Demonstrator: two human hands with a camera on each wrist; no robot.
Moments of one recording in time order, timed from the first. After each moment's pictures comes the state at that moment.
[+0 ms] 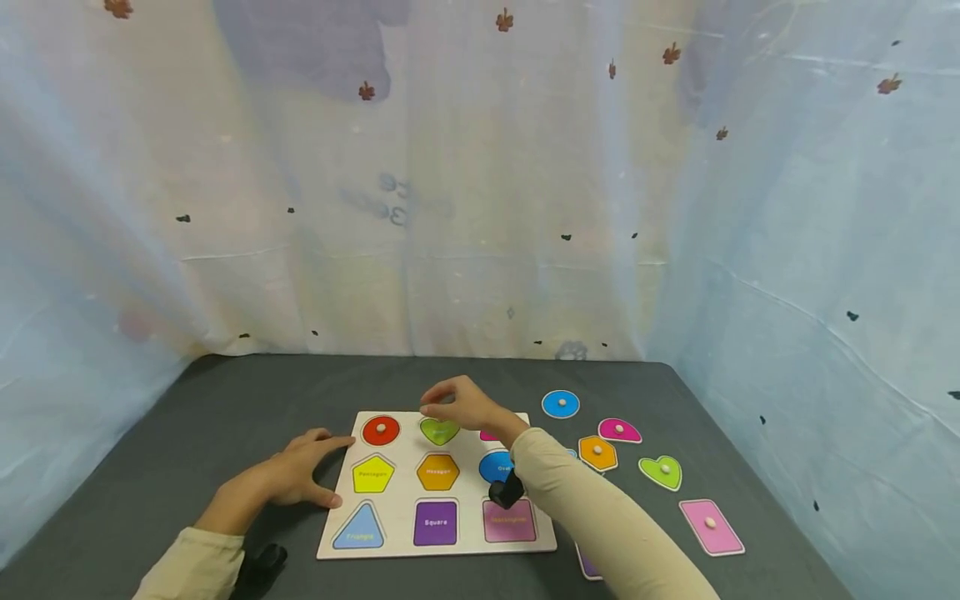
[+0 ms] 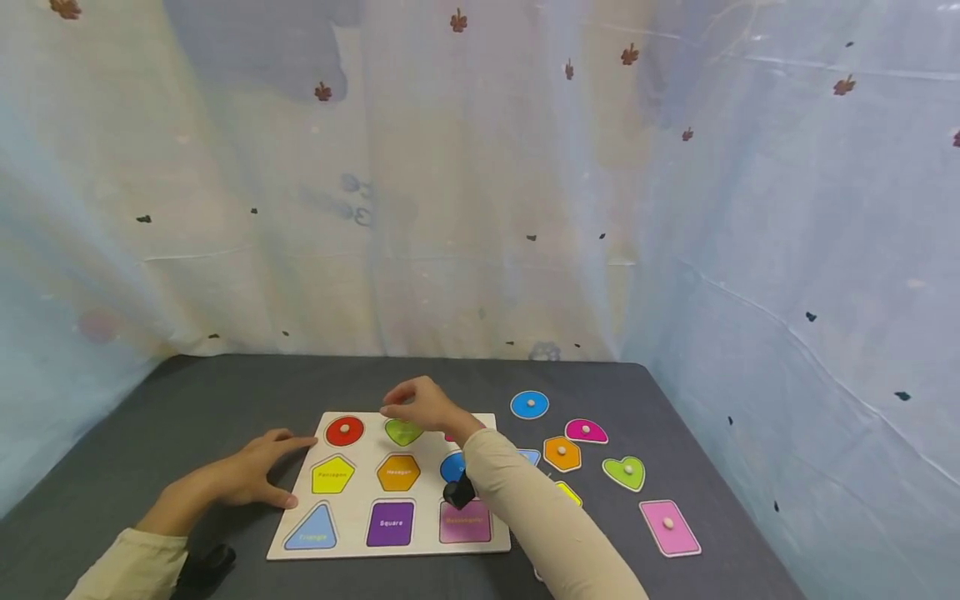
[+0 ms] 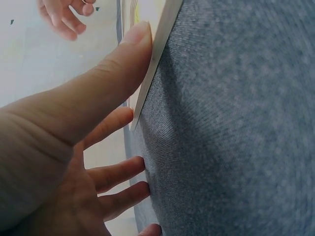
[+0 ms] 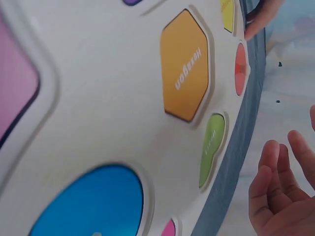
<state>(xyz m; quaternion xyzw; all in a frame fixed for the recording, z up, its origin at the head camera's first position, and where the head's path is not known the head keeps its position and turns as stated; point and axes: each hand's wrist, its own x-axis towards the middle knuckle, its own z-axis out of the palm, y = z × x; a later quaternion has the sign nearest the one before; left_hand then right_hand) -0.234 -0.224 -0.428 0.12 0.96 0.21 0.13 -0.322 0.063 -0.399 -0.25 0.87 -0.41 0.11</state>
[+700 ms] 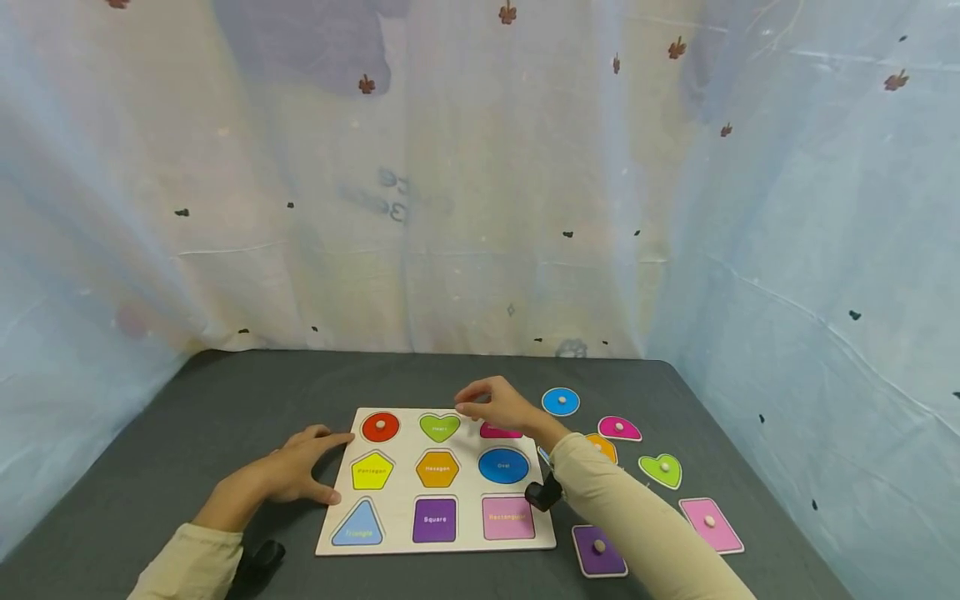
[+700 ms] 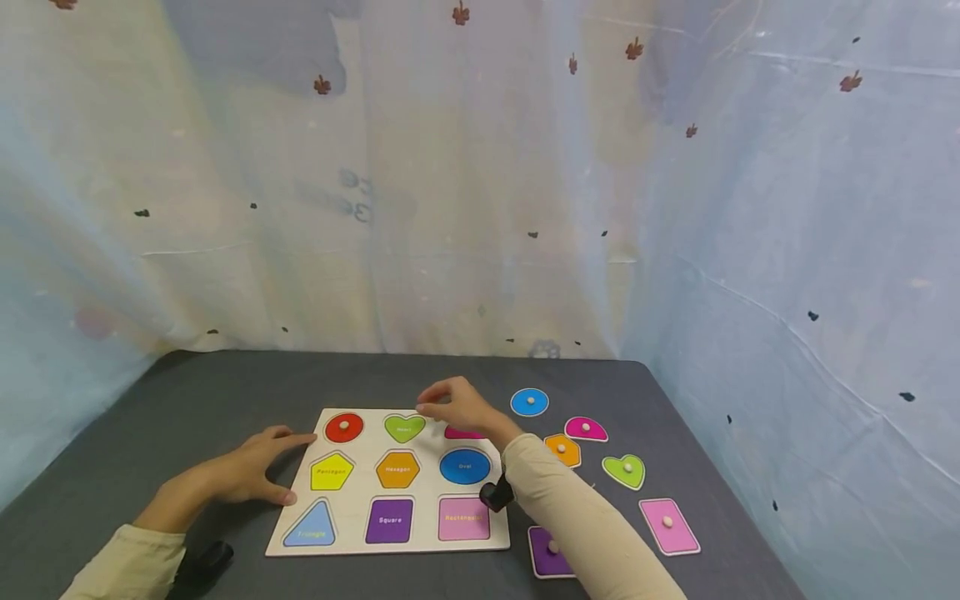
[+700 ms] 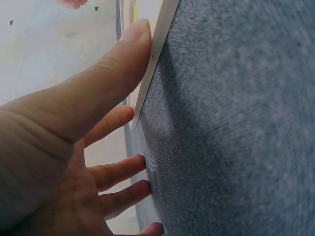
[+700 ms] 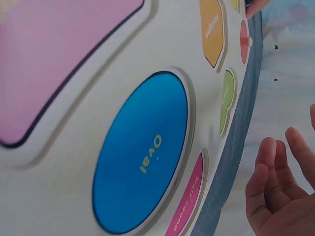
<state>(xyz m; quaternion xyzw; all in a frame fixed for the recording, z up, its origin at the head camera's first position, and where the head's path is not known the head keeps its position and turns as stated) -0.233 -0.224 -0.425 0.12 0.96 0.21 0.13 -0.318 0.117 -0.395 -0.26 0.87 -0.41 0.12</state>
